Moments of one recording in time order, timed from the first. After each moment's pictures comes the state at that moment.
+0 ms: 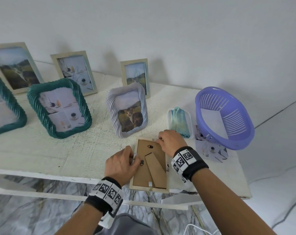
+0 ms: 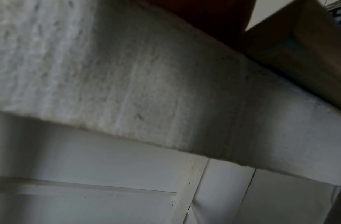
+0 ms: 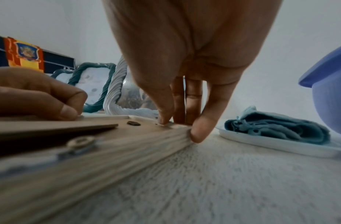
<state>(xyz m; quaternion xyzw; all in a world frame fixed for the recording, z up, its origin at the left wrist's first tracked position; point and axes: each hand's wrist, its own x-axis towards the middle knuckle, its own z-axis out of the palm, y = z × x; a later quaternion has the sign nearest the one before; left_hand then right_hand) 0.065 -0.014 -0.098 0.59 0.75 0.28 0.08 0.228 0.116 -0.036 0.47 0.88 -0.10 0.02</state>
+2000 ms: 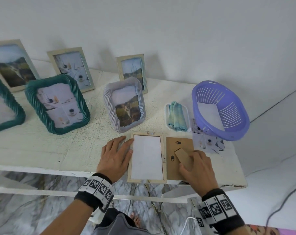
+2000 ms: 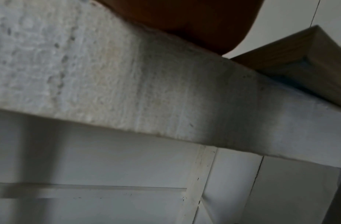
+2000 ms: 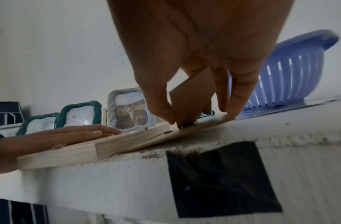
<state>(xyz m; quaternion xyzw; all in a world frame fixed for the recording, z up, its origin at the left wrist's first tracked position) 0.040 -0.031 -0.104 0.67 0.70 0.23 0.08 0.320 0.008 -0.034 0.67 0.72 -0.18 -0.06</state>
